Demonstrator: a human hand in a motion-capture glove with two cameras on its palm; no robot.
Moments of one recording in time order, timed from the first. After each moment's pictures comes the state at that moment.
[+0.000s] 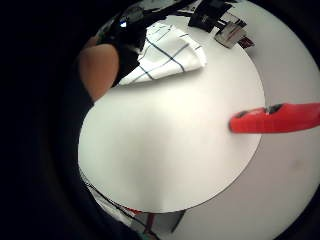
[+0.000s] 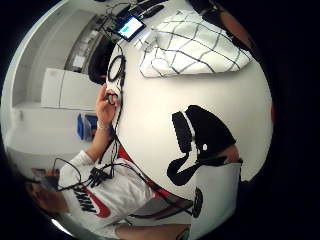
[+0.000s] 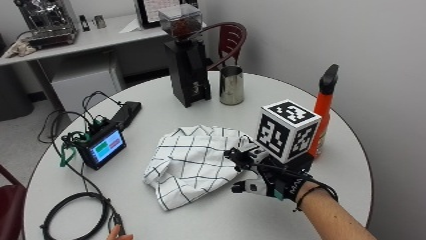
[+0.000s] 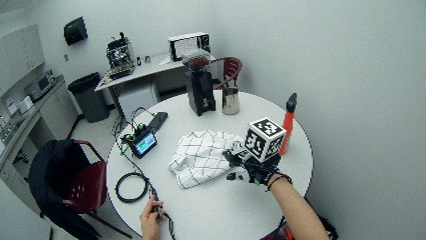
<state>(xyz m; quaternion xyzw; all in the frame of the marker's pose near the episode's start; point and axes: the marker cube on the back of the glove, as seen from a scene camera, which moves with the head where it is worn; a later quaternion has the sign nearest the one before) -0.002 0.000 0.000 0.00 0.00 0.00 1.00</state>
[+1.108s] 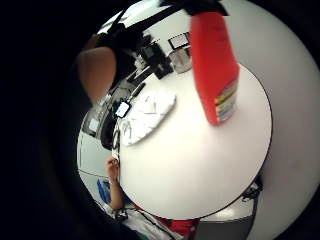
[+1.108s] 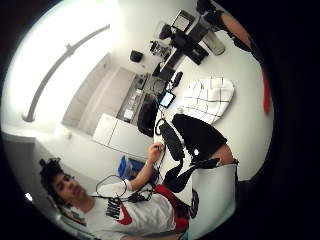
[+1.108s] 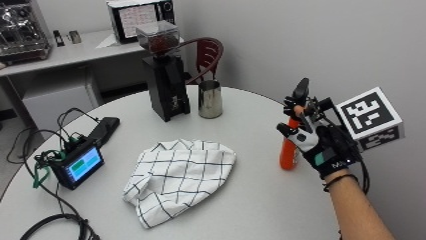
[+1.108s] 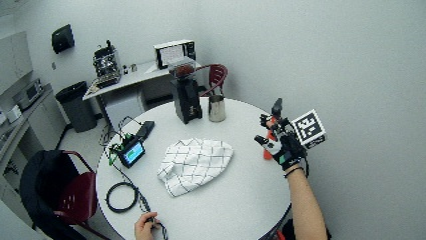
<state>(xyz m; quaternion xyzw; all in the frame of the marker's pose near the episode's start) 0.088 0.030 -0.062 0.26 -0.32 0.13 0.90</state>
